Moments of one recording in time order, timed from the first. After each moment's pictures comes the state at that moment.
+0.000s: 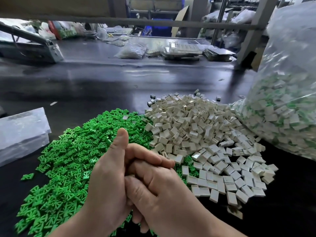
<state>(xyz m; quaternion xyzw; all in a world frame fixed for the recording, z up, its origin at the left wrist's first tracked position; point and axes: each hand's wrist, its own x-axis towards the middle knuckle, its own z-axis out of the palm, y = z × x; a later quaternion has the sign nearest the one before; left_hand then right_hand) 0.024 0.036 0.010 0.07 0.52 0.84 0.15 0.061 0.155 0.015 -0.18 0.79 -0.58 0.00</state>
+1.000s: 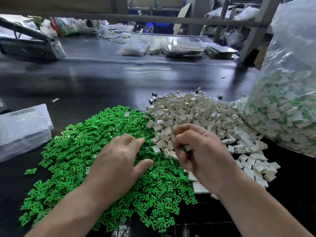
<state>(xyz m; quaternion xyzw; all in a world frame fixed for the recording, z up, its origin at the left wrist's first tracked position) -0.010 0.015 -0.015 0.24 0.96 0.14 -0.10 0.016 0.219 0.005 0.05 0.58 -0.81 0.04</state>
